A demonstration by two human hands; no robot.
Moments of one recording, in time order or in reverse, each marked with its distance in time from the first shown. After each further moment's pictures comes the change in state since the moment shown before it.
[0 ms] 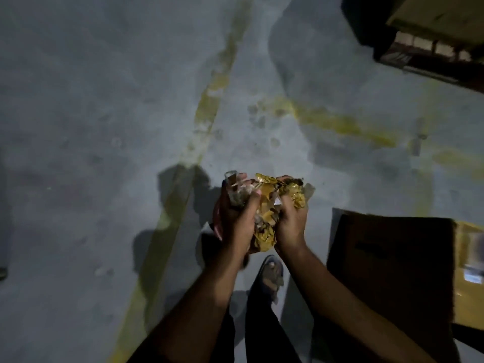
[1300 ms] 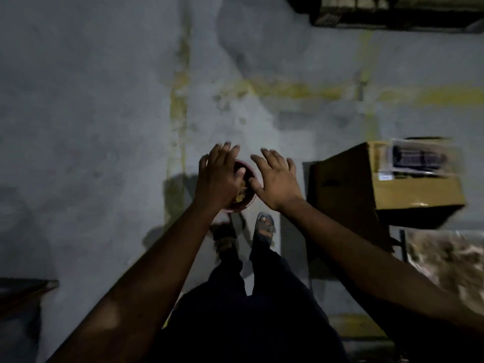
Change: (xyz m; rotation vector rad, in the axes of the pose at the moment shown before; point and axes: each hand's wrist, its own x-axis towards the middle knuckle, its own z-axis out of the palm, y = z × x) left_hand -0.114 0.119 -0.015 1.421 -0.323 0.809; right_hand -0.087 -0.117 -0.076 -1.422 -0.337 -0.240
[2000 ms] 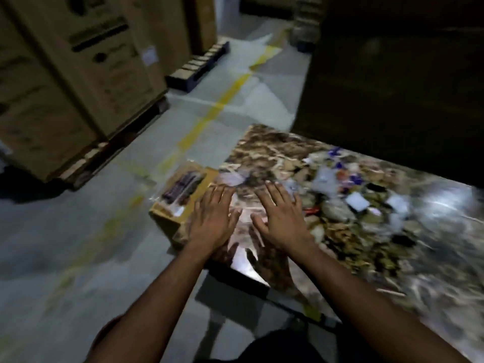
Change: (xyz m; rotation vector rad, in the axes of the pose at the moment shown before) left_hand -0.160 0.470 0.024 0.178 -0.127 1.124; right_hand -0.480 0.186 -0.096 -0.012 0.718 0.990
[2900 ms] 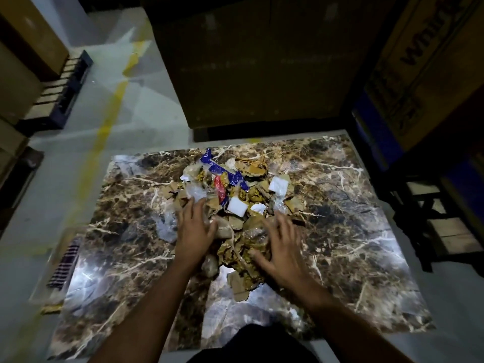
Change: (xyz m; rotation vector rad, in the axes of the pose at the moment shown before) left_hand 0.129 0.252 0.133 -0.298 -0.253 0.144; right_hand -0.142 0.261 -0.012 0.297 0.089 0.605
